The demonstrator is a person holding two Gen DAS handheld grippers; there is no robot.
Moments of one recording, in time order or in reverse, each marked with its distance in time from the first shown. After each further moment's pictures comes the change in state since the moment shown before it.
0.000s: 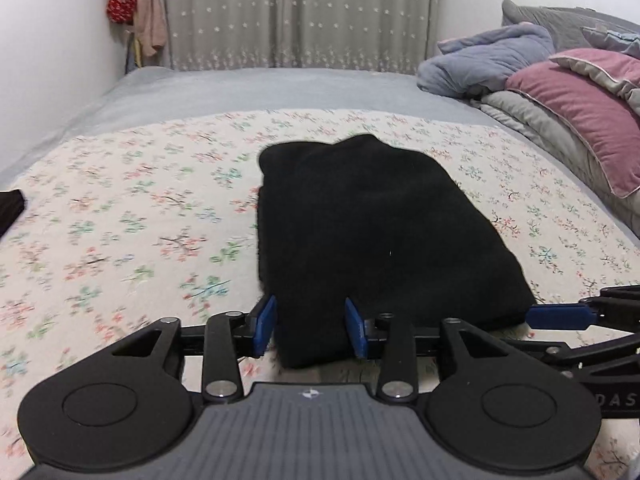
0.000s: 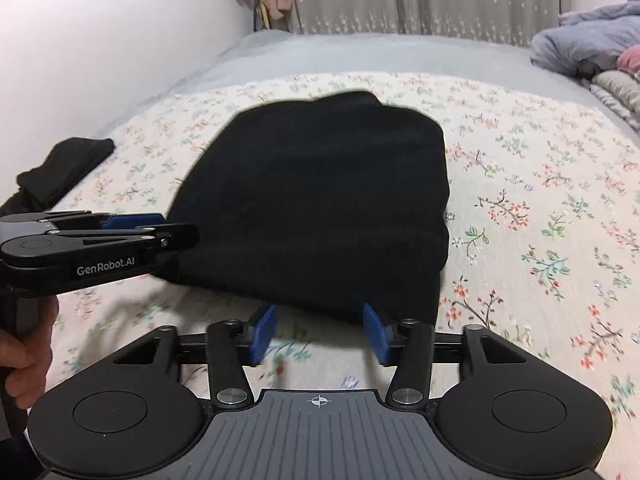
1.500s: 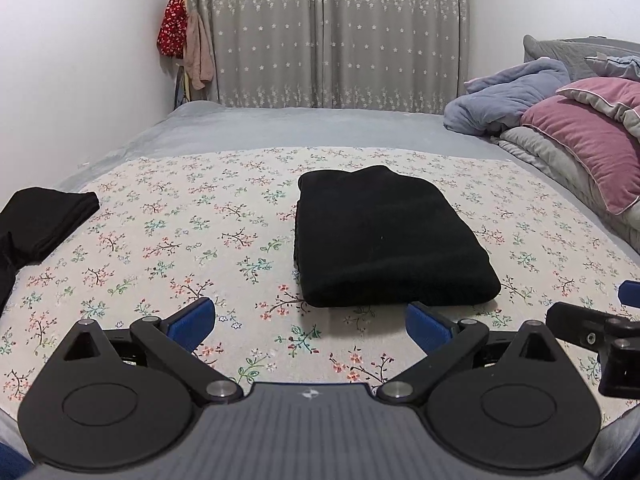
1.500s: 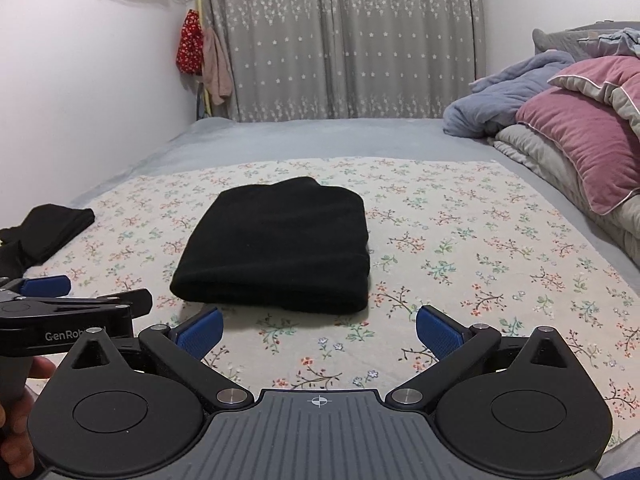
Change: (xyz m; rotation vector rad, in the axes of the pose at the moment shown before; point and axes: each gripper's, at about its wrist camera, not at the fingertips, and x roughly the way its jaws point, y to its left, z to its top) left arm -0.093 -0.011 -0.049 -0.035 -0.124 0.115; right arm -0.109 0.032 -0.056 0.077 -0.255 -0.224
